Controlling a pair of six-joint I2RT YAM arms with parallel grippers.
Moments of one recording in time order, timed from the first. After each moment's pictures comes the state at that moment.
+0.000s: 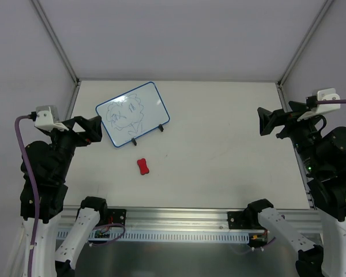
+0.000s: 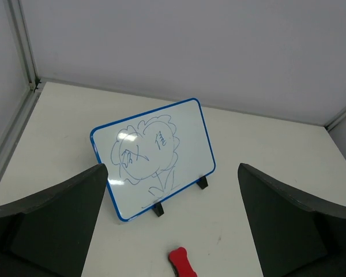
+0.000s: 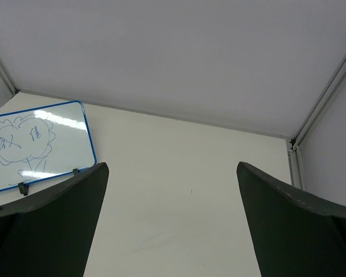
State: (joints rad) left arm -0.13 0.53 1.14 -0.59 -0.06 -0.27; right arm 0.34 0.74 1.50 -0.72 0.10 -0.04
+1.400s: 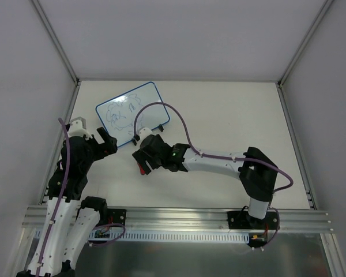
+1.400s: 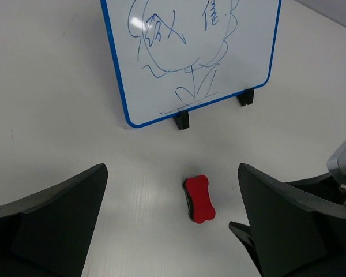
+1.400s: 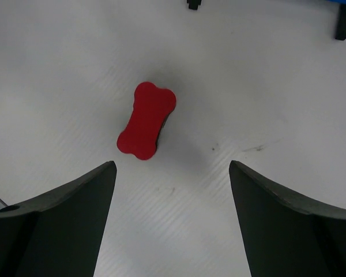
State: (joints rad) left arm -0.13 0.53 0.74 -0.64 -0.09 -0.44; right arm 1.18 1.81 1.34 -0.35 0.27 0.27
